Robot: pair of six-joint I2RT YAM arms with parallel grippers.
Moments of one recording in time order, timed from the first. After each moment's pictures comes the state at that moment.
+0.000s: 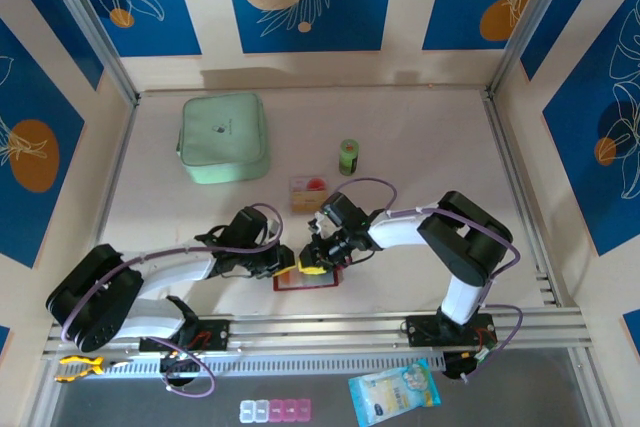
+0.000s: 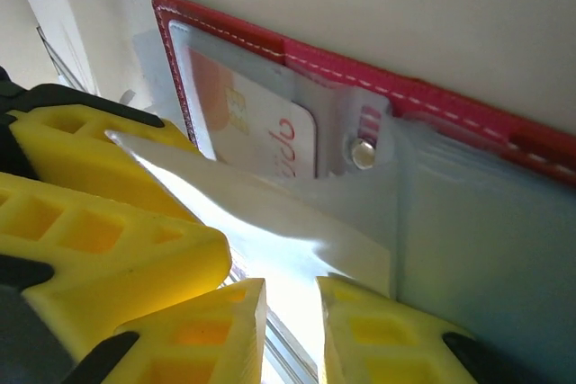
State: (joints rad) left arm -0.72 1.29 0.42 -0.07 0.48 -1.03; right arm 0.83 1.74 0.74 -0.03 -0.76 0.92
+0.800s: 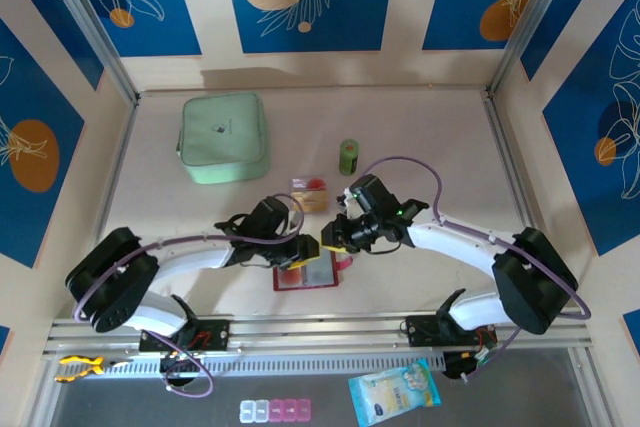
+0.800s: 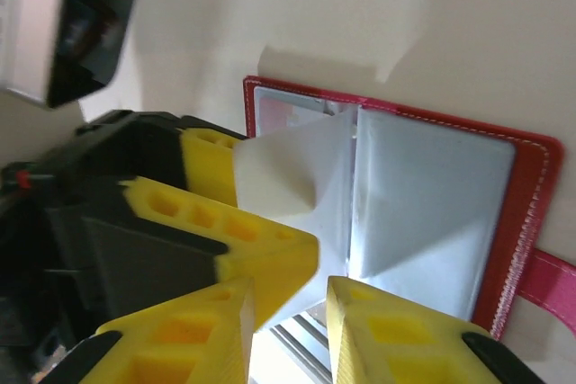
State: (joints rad) left arm -0.82 1.44 0.60 -0.05 0.49 -1.05; right arm 0.72 1.35 0.74 -0.34 -0.56 0.87
